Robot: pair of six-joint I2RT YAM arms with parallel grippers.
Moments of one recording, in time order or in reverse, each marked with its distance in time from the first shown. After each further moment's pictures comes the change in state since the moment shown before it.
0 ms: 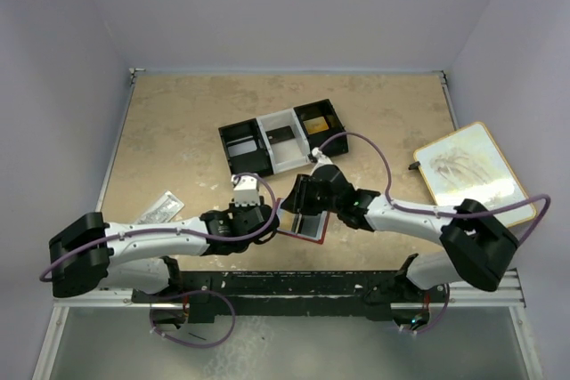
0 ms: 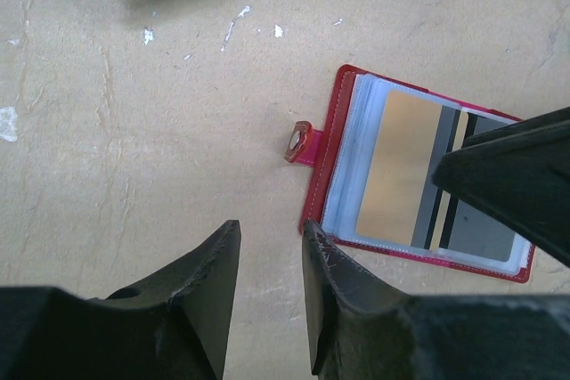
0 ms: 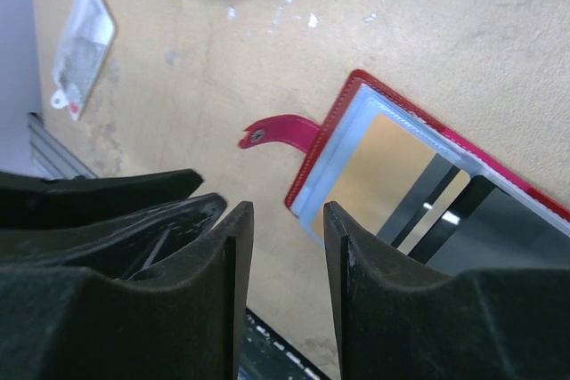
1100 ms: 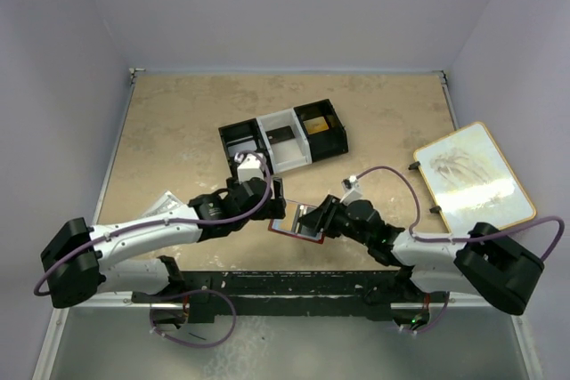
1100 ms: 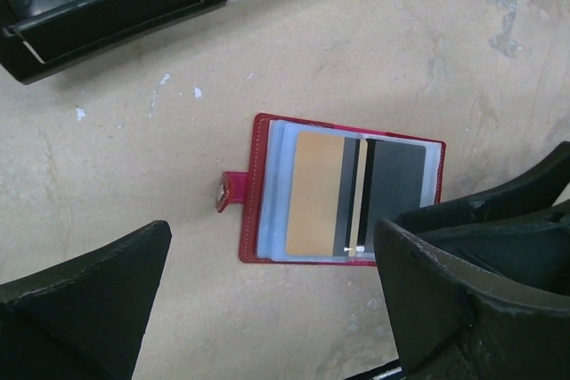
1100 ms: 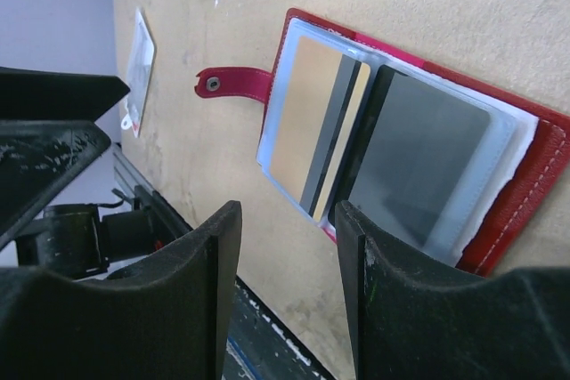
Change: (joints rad) left arm 0.153 -0.054 0.102 0.052 0.212 0.220; right arm -0.002 -0.250 -0.487 0.448 0.051 0.228
